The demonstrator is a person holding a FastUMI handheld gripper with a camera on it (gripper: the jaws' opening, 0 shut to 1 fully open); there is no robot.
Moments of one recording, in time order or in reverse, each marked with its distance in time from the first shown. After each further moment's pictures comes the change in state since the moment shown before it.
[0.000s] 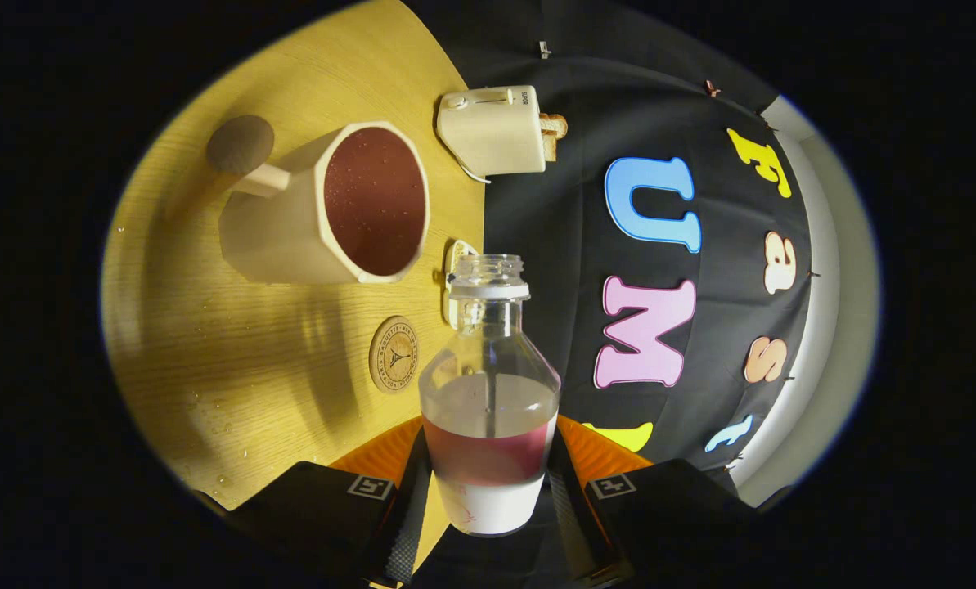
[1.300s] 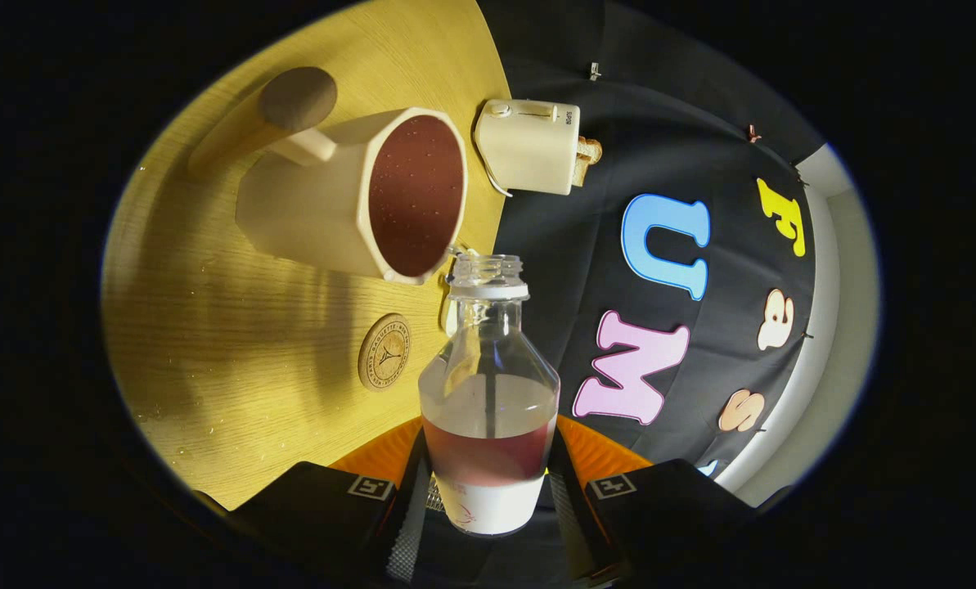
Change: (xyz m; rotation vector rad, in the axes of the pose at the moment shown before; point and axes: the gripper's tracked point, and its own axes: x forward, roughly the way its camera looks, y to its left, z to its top) arm 0.008 -0.003 0.012 -0.187 -0.048 -0.024
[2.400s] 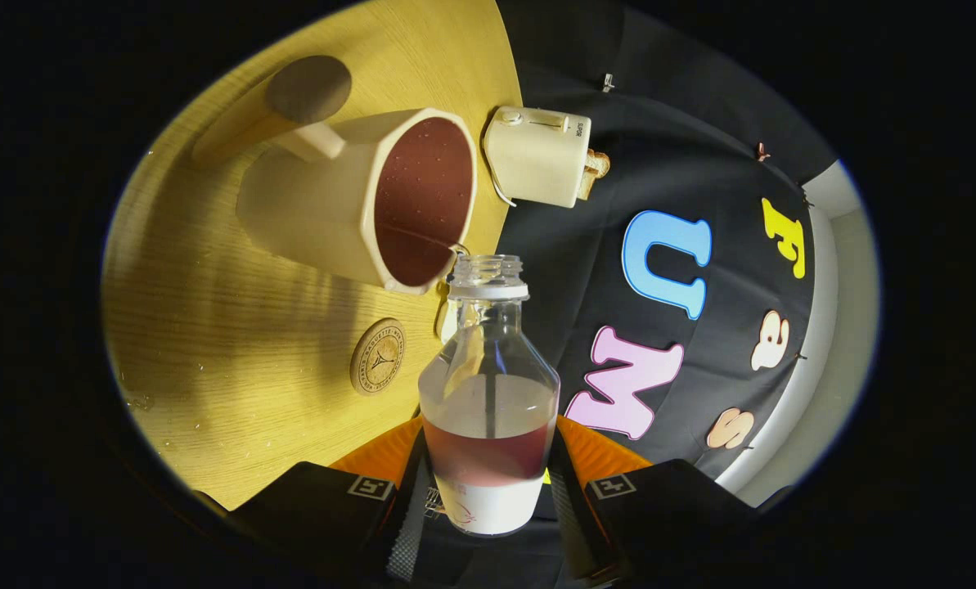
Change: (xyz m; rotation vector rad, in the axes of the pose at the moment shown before) arm 0.001 -0.003 0.007 -0.061 -0.040 -0.006
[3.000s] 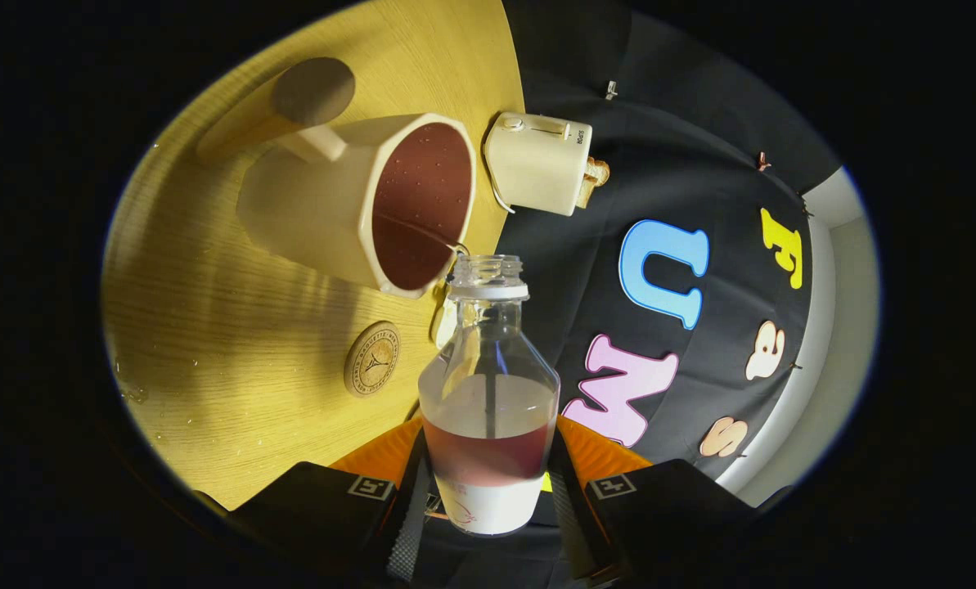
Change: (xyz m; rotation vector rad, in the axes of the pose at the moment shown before) arm -0.002 -0.004 0.005 -0.032 -0.030 -0.014
